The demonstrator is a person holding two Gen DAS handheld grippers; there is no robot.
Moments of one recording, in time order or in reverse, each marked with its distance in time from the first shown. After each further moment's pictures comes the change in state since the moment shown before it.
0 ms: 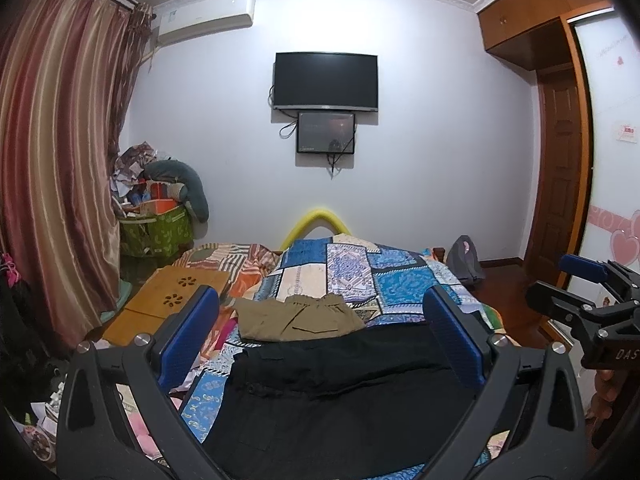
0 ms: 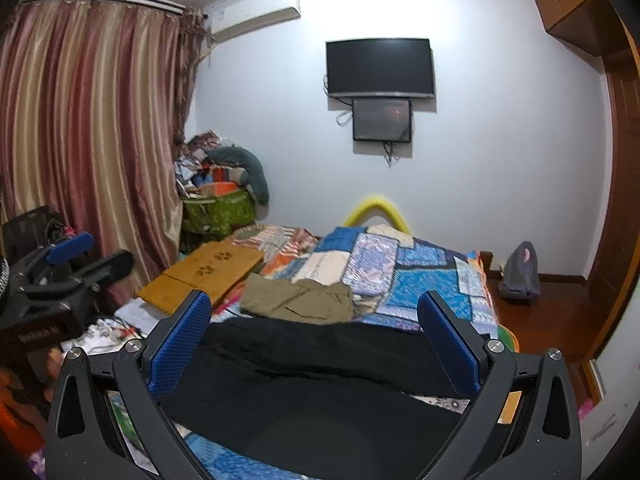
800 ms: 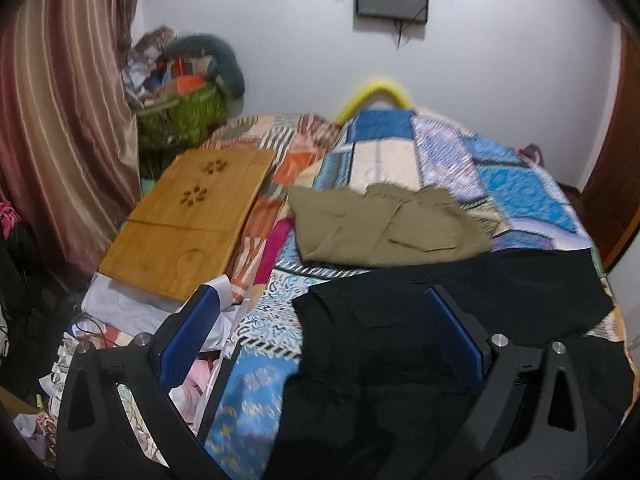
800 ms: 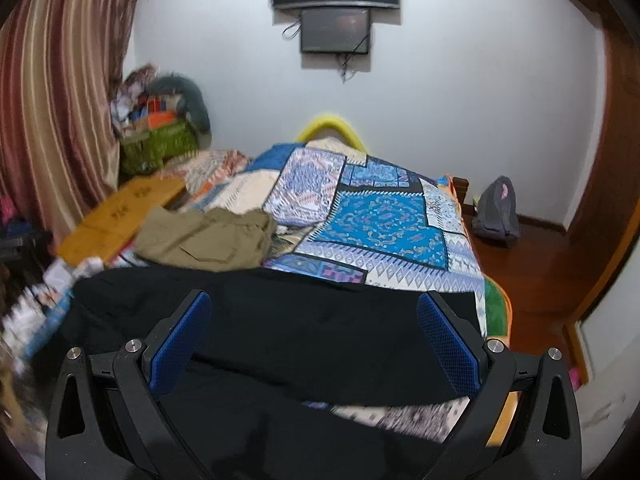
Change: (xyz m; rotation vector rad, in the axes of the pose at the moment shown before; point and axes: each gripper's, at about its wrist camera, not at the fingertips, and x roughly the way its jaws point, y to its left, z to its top) left arm 0.281 0.139 -0.085 -0.051 0.484 0.150; right arm 0.173 -0.113 -0.054 -0.026 0.282 -0.118
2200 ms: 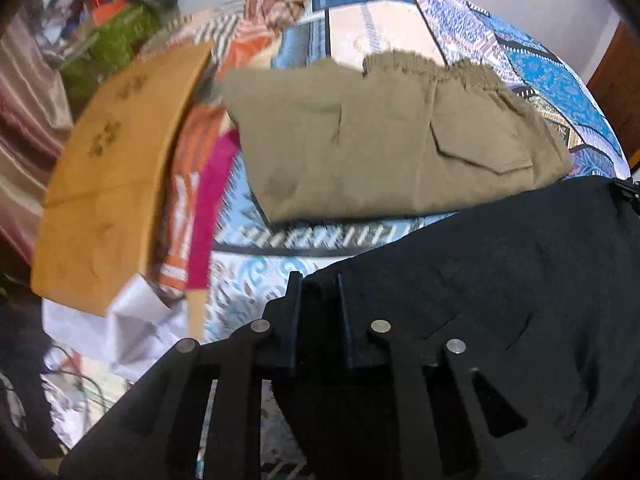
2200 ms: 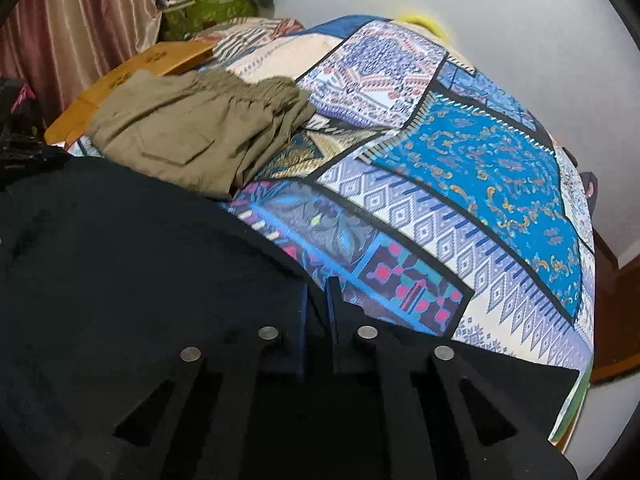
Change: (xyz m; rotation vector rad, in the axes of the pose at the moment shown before) left arm 0.191 0.001 0.006 0.168 0.394 -0.079; right arm 0.207 0.001 0.008 -0.208 0.356 0.211
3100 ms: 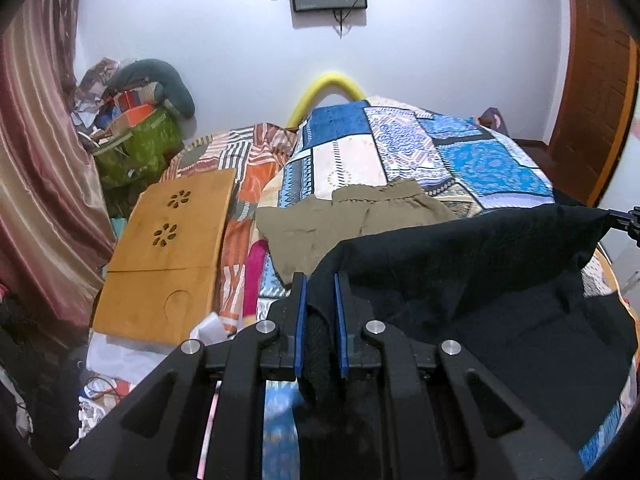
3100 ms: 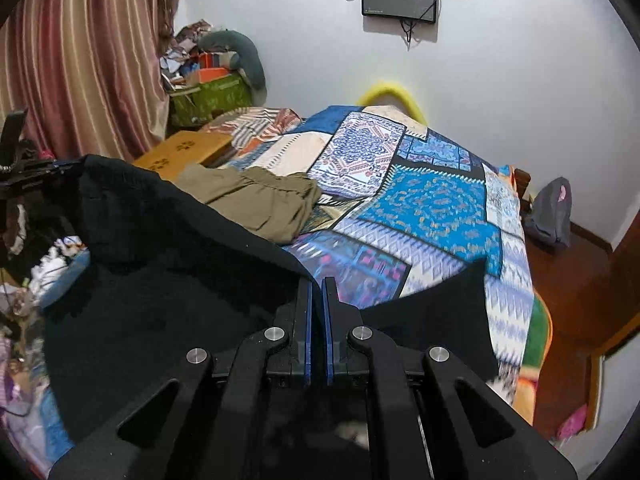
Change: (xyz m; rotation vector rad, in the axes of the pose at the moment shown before) left arm -0.206 -0.031 -0.056 0.068 -0.385 0.016; right arm -0.185 0.038 -0.064 0.110 -0.256 0.017
